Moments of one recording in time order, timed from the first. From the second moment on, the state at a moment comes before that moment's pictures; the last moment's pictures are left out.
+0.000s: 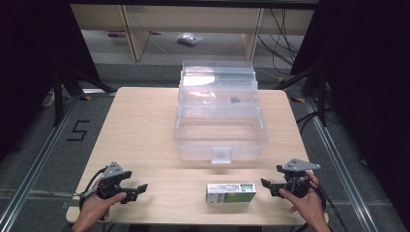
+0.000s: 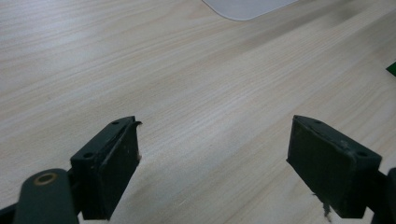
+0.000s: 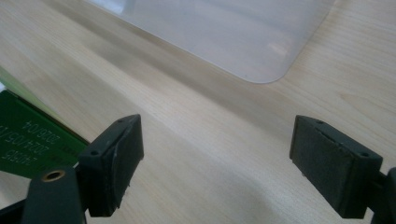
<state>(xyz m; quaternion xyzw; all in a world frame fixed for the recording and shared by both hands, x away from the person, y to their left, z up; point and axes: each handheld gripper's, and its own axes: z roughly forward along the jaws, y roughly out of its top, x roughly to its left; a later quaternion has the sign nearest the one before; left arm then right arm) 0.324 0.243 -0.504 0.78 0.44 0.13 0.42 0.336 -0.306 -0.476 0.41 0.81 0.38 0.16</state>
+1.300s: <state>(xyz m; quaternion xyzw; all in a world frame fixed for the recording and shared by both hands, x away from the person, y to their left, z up) 0.323 0.243 -0.504 0.78 0.44 0.13 0.42 0.329 -0.291 -0.427 0.36 0.84 0.38 0.15</state>
